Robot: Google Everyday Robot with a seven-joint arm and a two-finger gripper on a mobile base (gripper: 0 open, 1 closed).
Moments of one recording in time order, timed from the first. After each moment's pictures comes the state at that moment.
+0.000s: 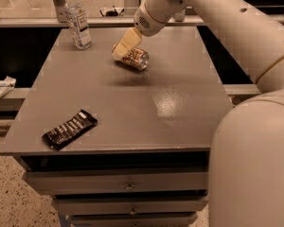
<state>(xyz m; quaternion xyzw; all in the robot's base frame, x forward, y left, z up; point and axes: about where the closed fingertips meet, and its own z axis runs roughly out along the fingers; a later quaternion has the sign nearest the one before) 0.730 0.009 0.905 -0.46 0.83 0.13 0.29</state>
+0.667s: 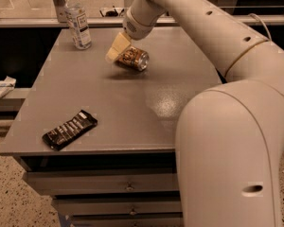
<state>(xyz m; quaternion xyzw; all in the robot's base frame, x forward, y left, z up) 0.757 0.031 0.874 -0.44 0.85 0.11 0.26</state>
